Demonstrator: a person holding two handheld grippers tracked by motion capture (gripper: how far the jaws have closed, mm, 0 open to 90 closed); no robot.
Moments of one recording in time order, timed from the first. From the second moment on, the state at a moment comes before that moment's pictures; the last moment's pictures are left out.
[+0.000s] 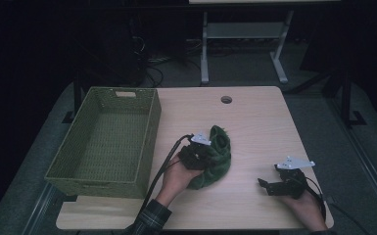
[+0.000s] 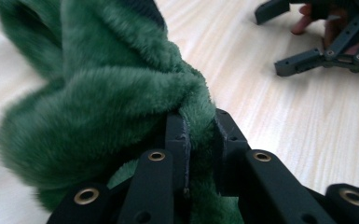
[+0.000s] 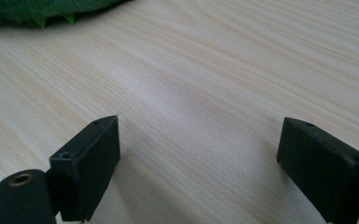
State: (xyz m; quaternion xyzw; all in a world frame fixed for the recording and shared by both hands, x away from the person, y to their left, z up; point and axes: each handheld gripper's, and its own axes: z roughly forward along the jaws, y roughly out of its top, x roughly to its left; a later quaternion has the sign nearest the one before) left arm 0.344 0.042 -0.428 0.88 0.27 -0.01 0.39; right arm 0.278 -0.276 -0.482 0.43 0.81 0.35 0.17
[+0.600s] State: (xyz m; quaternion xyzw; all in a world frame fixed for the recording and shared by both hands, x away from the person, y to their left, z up) left arm 0.337 0.065 -0.404 0.86 0.26 -0.01 0.43; right arm 0.278 -0.276 -0.482 0.43 0.81 0.35 0.17
